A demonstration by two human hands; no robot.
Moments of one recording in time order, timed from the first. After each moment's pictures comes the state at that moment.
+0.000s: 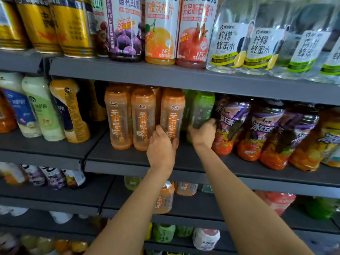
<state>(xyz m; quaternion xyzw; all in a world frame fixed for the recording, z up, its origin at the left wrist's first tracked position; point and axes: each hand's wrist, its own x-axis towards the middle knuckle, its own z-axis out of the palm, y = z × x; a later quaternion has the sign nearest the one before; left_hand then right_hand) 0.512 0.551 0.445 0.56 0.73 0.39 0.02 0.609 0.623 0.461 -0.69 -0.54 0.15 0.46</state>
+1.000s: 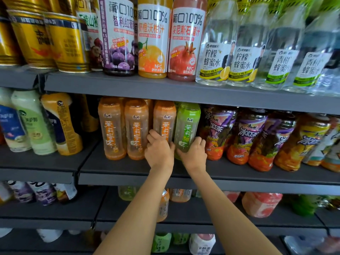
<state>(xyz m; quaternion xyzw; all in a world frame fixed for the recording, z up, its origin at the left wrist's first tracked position) 0.523 0.565 0.458 0.53 0.76 0.36 0.04 0.611 0.572 0.449 -0.68 -0.61 0.12 0.38</state>
